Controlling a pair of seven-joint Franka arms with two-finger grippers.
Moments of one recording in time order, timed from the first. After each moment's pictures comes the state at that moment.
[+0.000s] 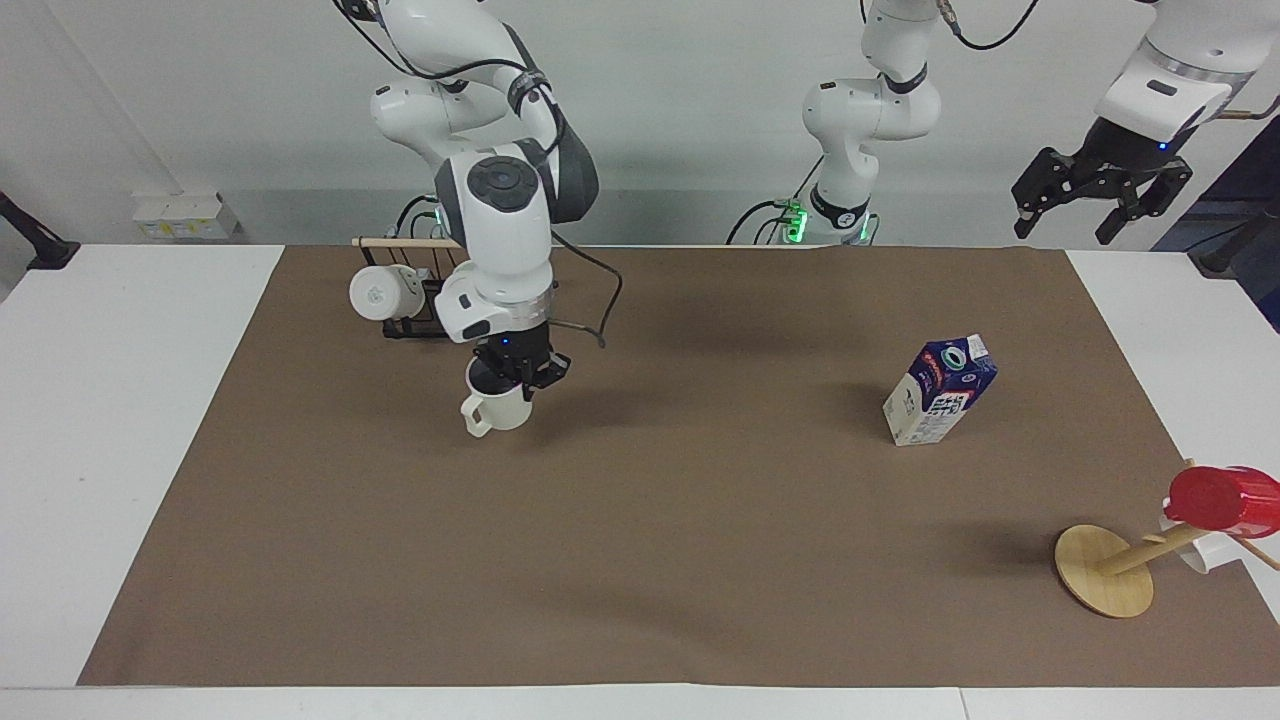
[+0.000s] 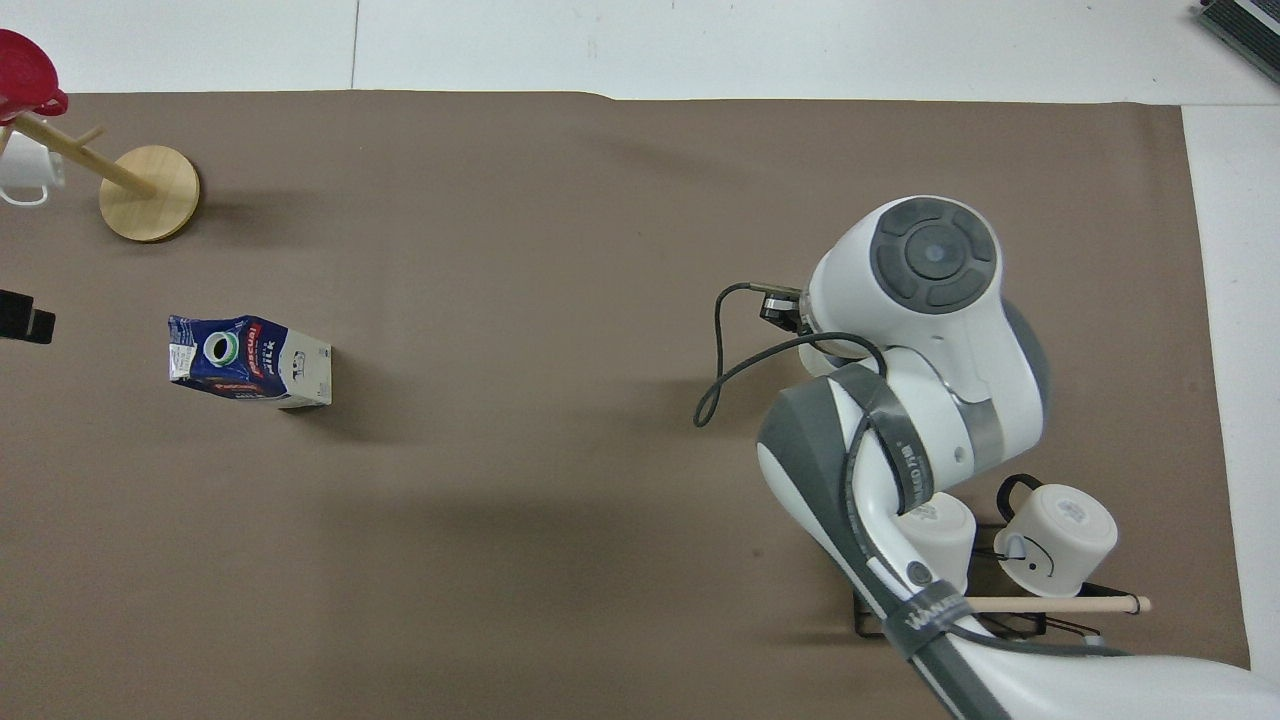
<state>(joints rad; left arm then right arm) -0.07 0.00 0.07 -1.41 -0.02 1.44 0.14 0.43 0.23 -0.04 -1.78 -0.10 2.06 0.73</state>
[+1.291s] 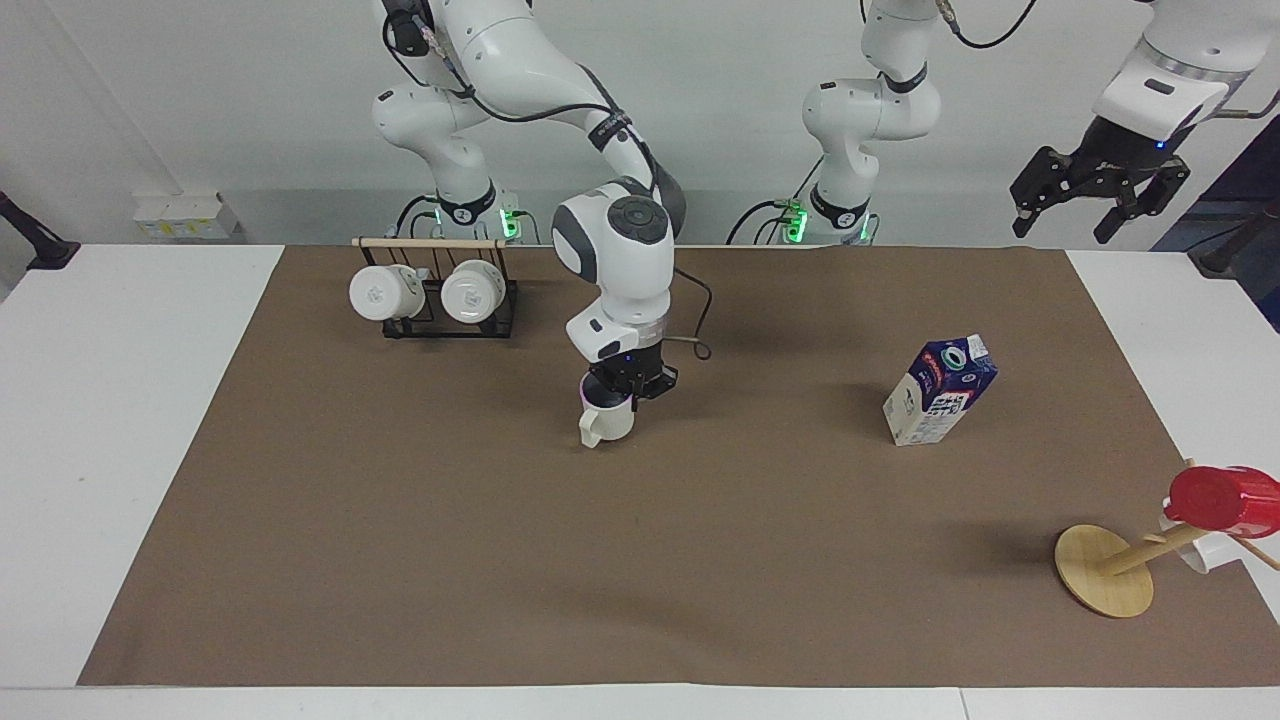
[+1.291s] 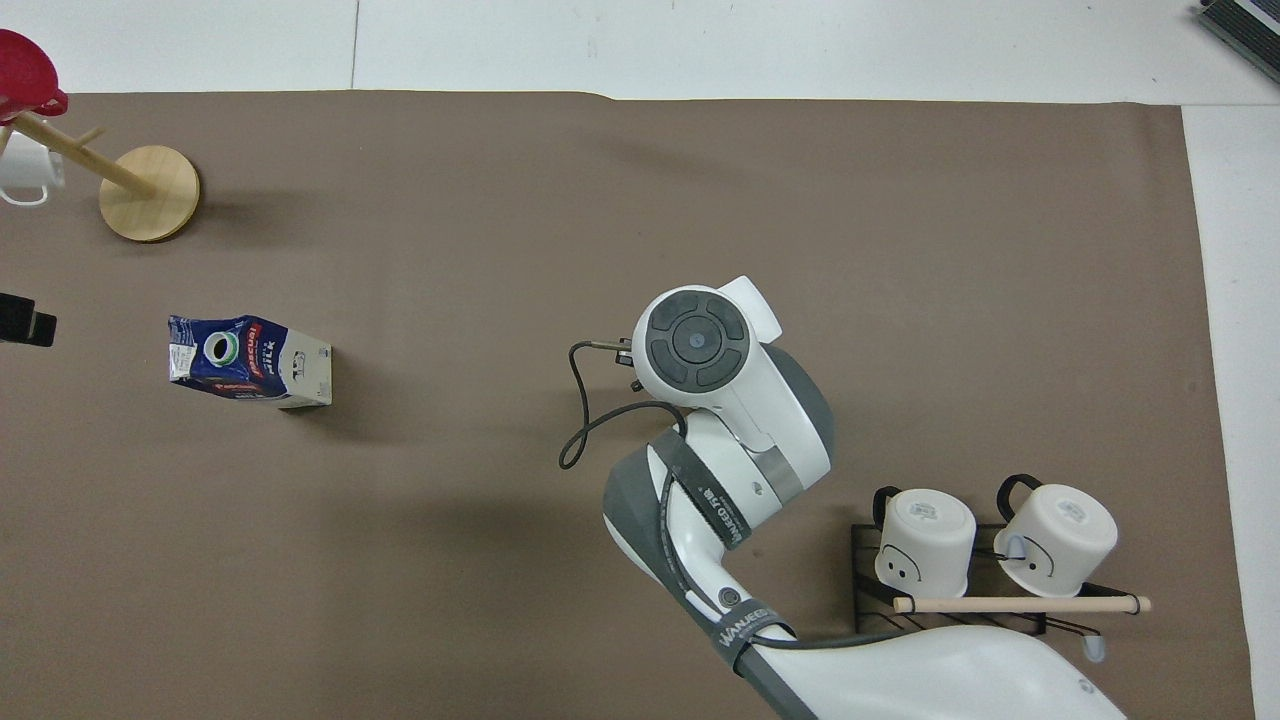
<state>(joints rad) -0.07 -0.01 0.07 -1.42 -0.02 1.45 0.14 0.60 0.39 -0.04 -1.75 -0.08 2.21 0.84</state>
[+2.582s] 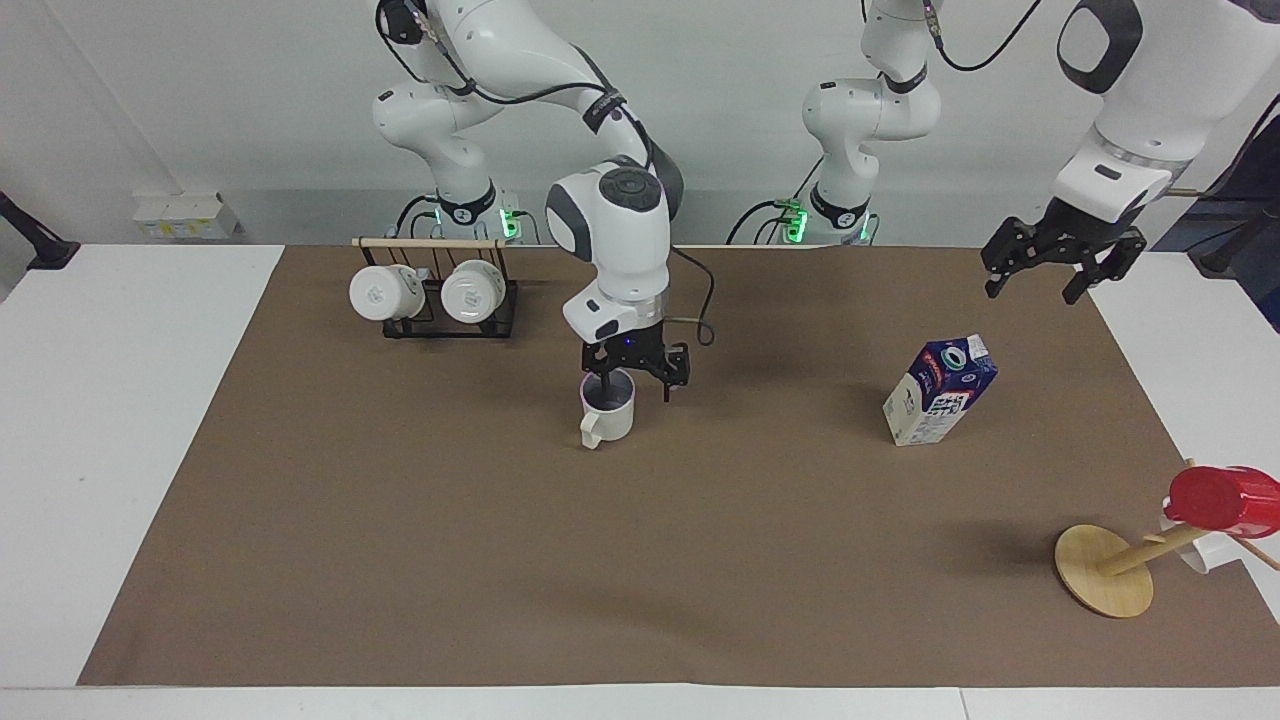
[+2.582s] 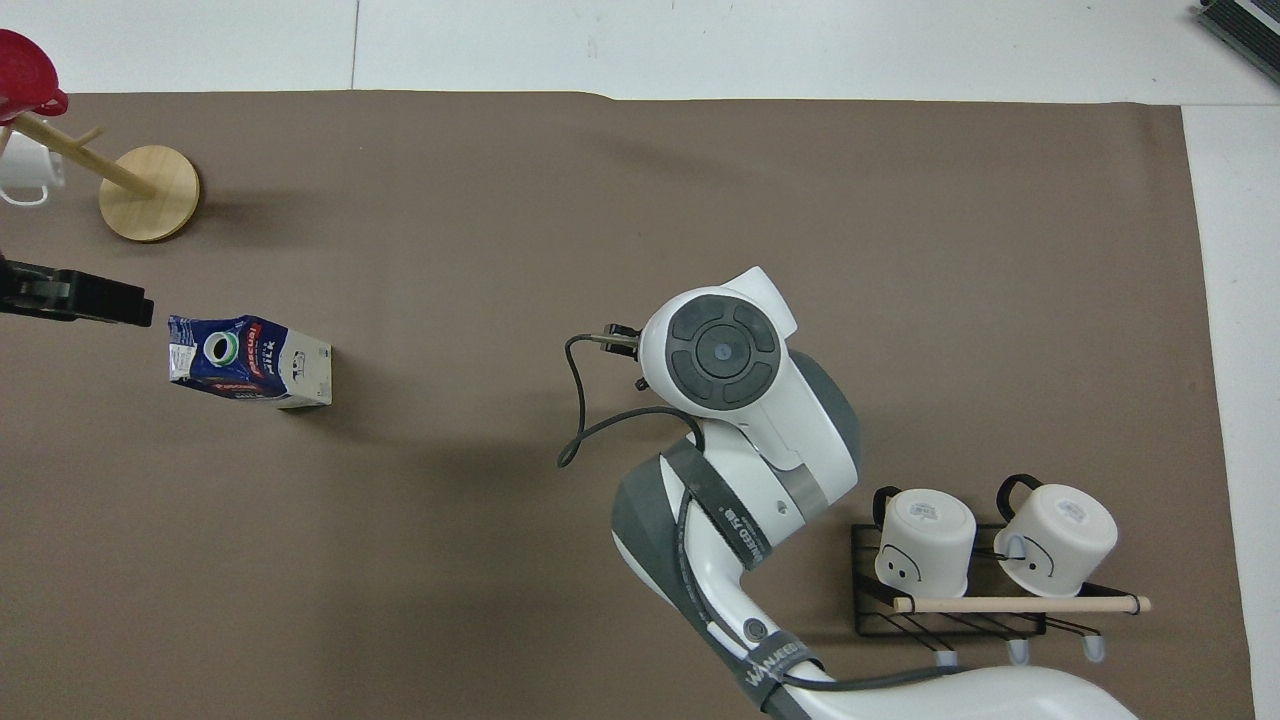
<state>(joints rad) -0.09 -0.01 0.05 -1.67 -0.02 1.73 0.14 0.59 0.29 -0.04 -1.76 -0.08 2.21 0.83</state>
